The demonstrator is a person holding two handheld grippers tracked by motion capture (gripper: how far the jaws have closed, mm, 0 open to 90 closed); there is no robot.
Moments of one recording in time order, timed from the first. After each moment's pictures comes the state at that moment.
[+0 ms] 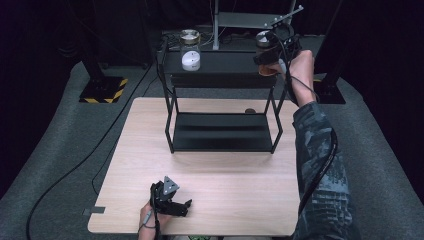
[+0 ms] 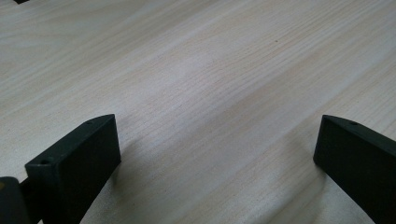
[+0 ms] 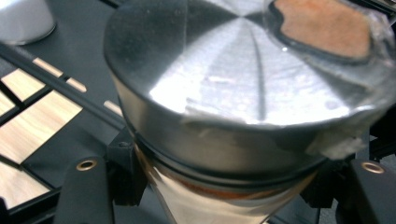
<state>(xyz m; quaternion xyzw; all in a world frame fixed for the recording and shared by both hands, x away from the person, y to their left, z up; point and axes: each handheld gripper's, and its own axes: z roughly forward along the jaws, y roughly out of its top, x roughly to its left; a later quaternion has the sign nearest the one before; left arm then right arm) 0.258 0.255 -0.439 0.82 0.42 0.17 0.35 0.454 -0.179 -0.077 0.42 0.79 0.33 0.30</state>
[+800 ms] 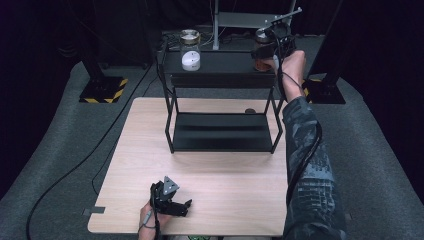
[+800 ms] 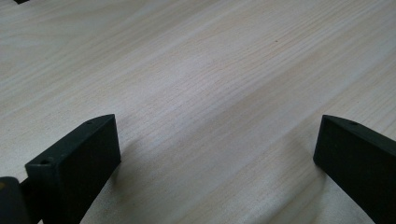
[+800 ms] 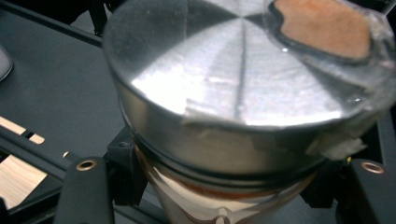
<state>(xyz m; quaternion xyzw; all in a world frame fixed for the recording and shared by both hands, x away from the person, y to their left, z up) 0.258 0.255 -0.439 0.82 0.42 0.17 0.35 0.484 -0.183 -0.104 0.47 0.75 0.37 0.29</state>
